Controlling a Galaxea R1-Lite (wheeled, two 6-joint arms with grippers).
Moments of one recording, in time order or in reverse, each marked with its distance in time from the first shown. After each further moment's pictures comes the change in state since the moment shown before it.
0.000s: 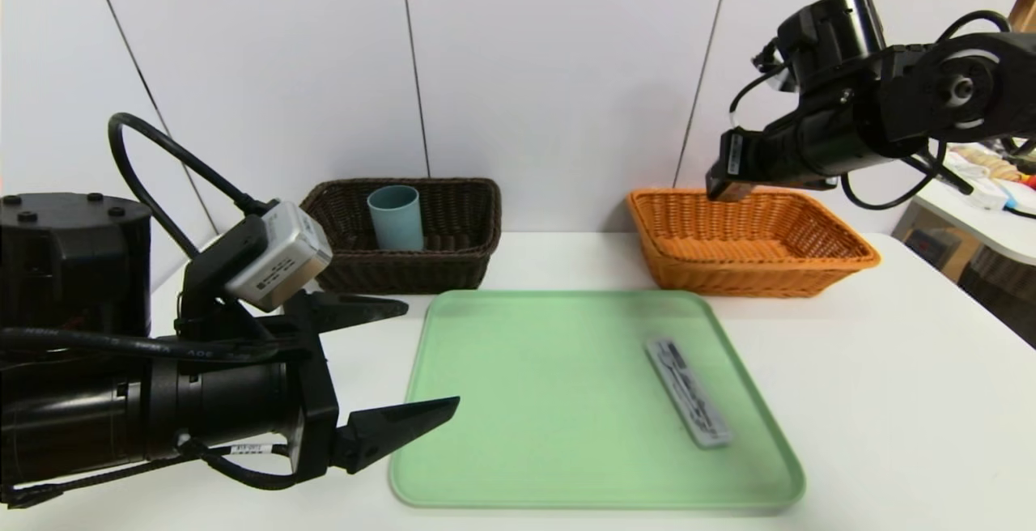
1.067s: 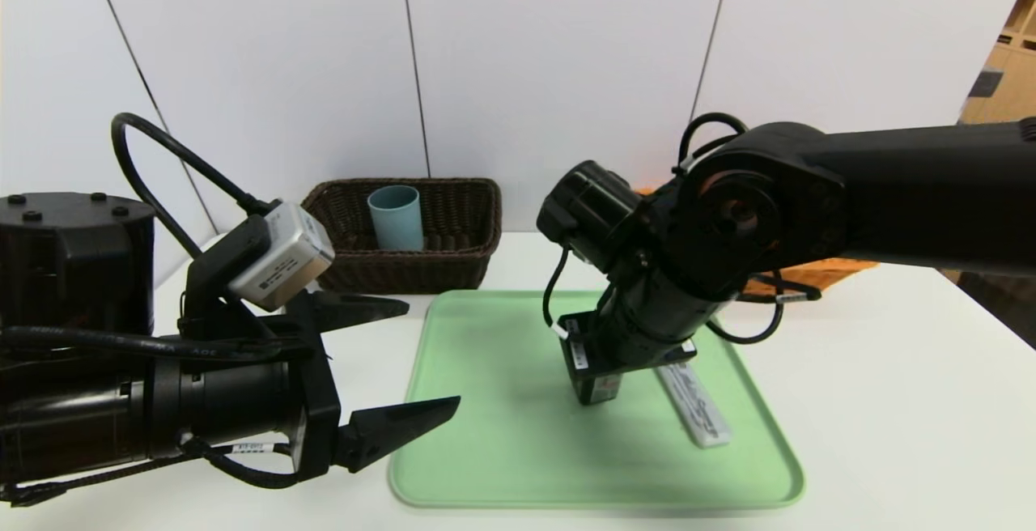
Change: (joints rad) left arm 0.000 0.003 -0.002 0.000 0.001 0.003; right arm 0.526 0.085 0.031 0.439 0.063 0.264
